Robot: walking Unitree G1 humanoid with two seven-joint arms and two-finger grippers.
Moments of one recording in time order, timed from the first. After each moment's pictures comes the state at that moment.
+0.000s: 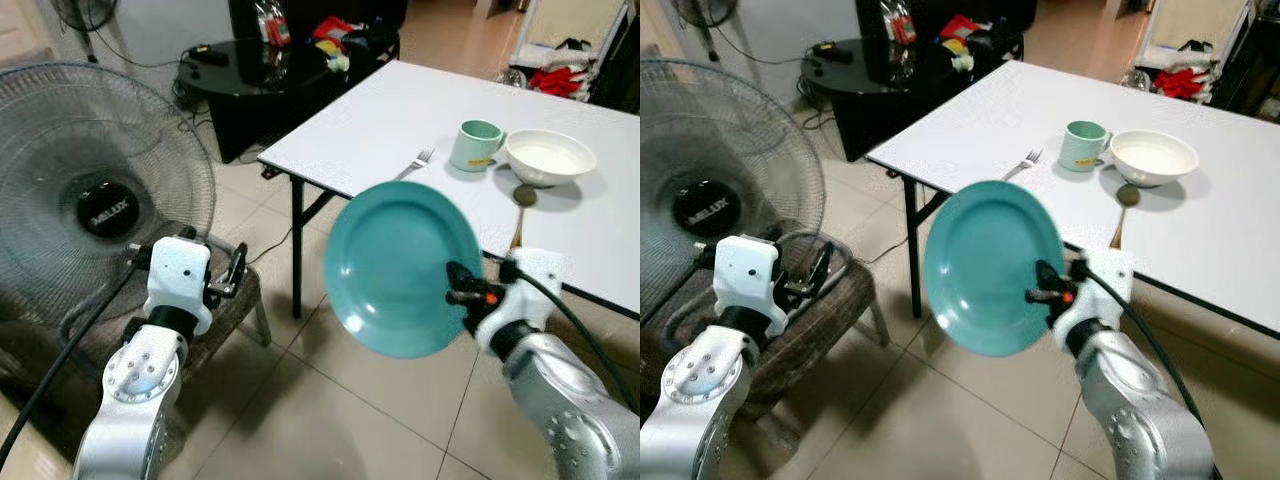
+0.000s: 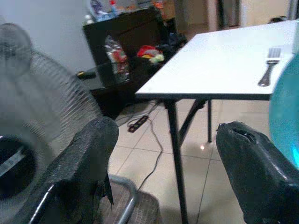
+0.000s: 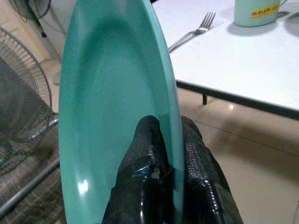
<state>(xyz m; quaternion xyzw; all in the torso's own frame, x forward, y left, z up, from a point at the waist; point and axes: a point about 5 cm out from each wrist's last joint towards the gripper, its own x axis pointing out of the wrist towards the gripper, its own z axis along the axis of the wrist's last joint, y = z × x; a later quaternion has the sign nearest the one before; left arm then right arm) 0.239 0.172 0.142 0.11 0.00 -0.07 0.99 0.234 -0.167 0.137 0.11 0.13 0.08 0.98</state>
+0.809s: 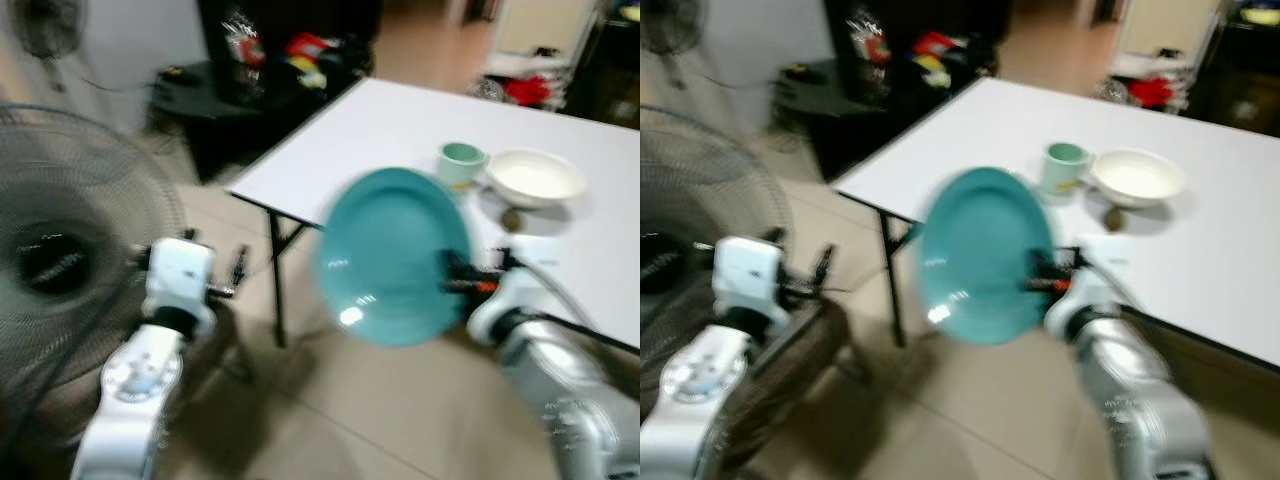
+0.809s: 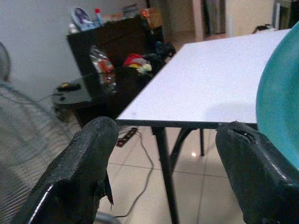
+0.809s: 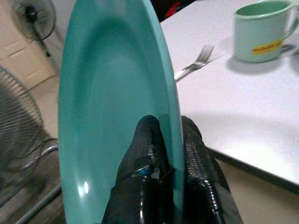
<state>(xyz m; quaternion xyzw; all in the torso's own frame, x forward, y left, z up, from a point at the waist) 0.241 0.173 0.140 0.11 0.01 -0.07 0.99 0.241 -0.158 0.143 0.12 0.12 0.12 0.98</state>
